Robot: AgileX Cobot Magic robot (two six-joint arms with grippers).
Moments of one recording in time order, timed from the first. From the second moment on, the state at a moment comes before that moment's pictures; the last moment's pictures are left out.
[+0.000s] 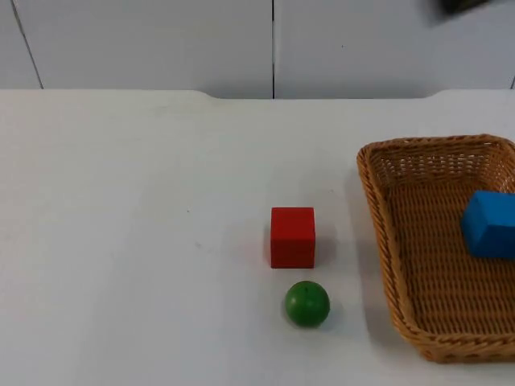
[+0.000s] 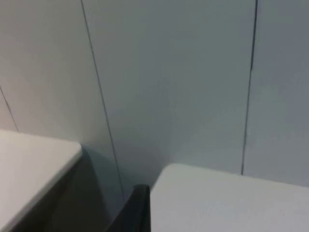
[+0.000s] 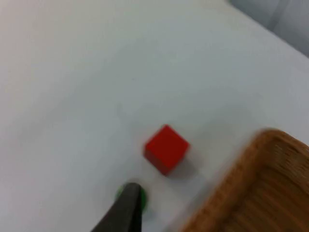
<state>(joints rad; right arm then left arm) 0.75 1.30 -1.18 -0.19 0.74 0.03 0.14 0.61 -0.97 0.35 0.67 -0.29</state>
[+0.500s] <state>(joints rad) 0.87 1.87 -1.20 -0.03 0.63 0.02 0.06 0.75 -0.97 0.28 0.64 -0.30</state>
